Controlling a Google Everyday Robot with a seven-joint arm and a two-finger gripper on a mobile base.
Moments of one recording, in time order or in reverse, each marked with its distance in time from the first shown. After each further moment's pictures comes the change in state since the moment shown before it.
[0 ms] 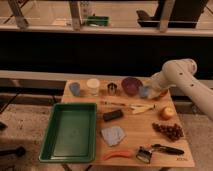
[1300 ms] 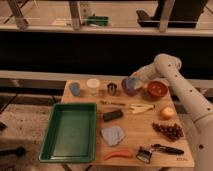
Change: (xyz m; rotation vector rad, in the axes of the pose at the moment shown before) arm -0.027 -0.068 0.073 0.087 -0.208 -0.120
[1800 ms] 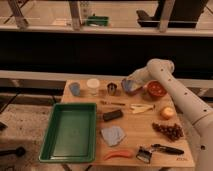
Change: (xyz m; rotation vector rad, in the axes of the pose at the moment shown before) arm -0.010 -0.002 0.019 0.018 0.054 -0.081
